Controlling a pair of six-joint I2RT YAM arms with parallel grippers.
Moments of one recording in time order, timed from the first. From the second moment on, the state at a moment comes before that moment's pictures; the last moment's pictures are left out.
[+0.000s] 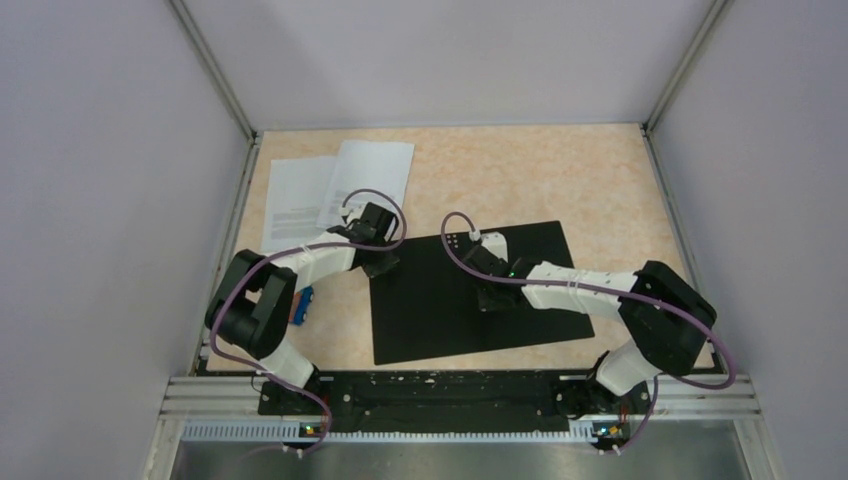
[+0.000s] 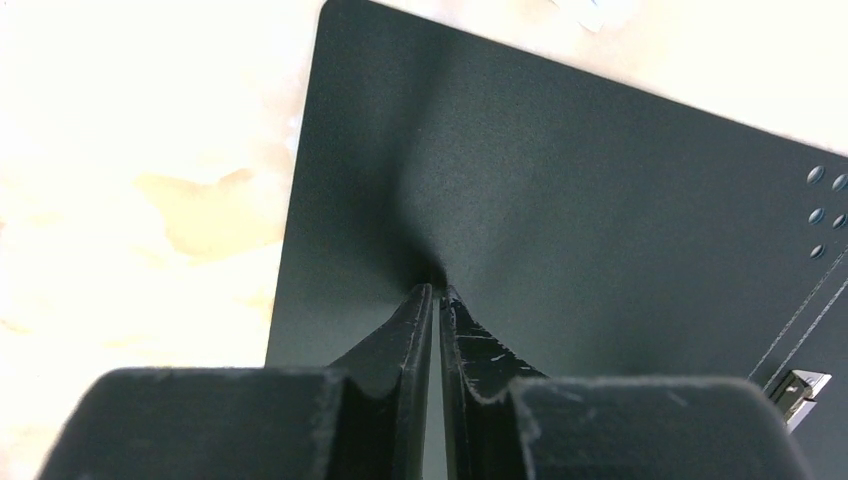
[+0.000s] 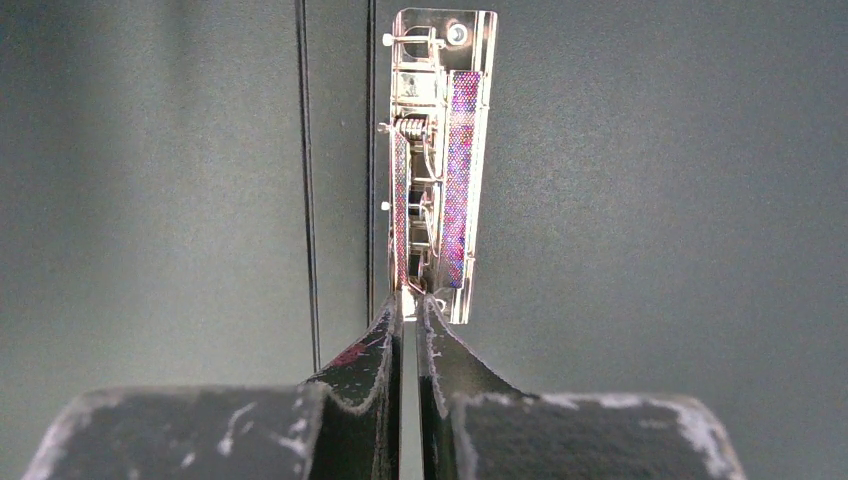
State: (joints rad) left arm -0.48 1.62 0.88 -0.37 -0.17 -0.92; right arm 0.90 1.53 0.81 -0.44 0.34 0.65
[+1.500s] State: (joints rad) left arm -0.53 1.71 1.05 -0.43 -0.09 -0.68; right arm 0.75 1.30 0.83 -0.48 0.22 0.60
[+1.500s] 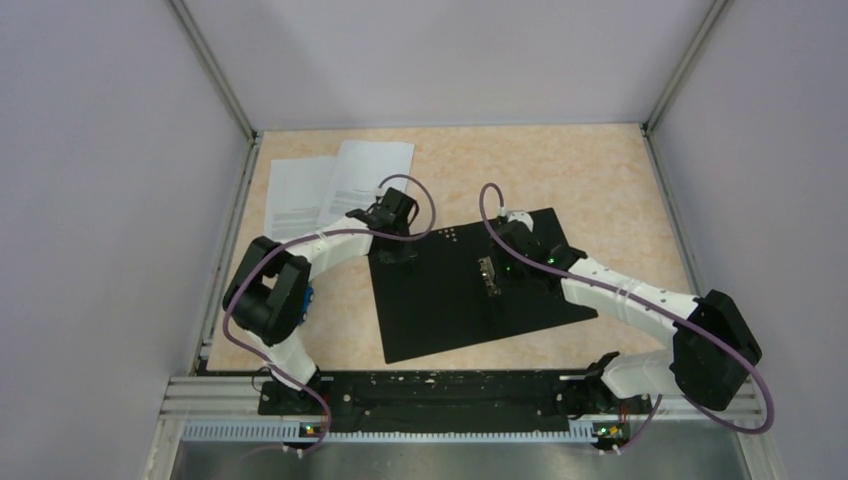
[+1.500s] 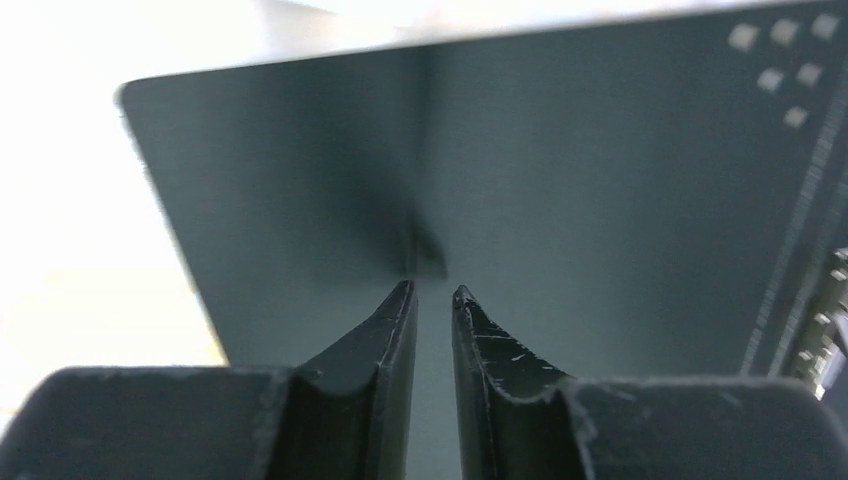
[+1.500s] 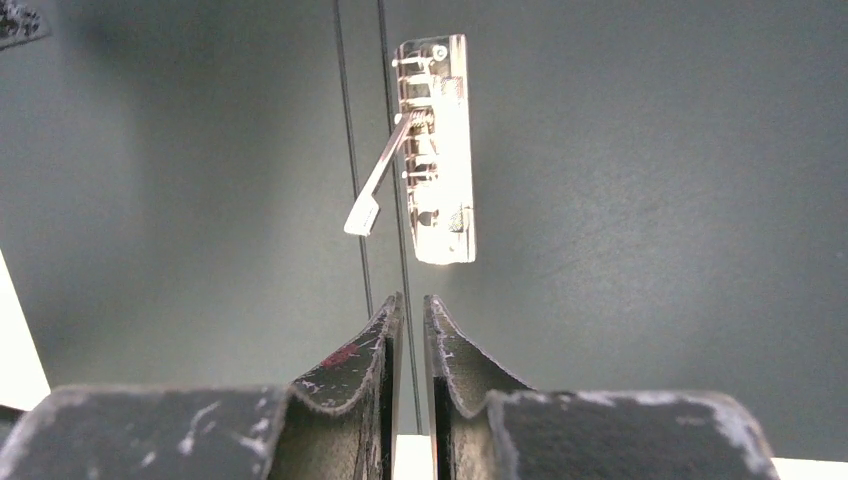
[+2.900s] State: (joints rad) left arm -0.49 1.53 1.18 -0.59 -0.13 -0.65; right arm 0.54 1.70 0.99 -0.16 -0.10 0.53
